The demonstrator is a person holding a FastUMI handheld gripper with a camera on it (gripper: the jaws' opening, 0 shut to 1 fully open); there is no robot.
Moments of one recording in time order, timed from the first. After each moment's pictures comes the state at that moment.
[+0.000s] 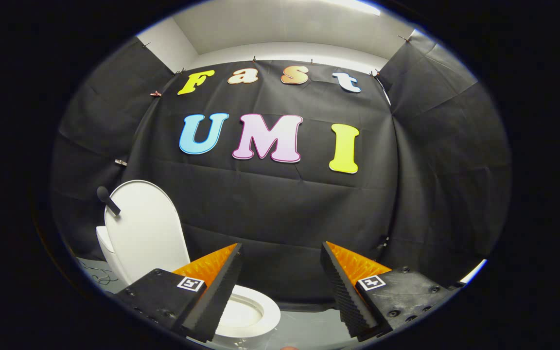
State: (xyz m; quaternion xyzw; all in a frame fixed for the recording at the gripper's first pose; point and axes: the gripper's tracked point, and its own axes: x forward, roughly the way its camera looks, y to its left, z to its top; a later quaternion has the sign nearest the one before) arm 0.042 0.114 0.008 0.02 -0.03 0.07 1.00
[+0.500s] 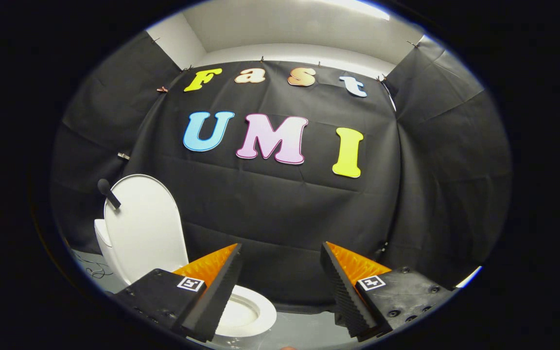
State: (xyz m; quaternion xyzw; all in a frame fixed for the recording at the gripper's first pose) arm 0.041 0.117 0.008 0.00 -0.03 0.08 1.00
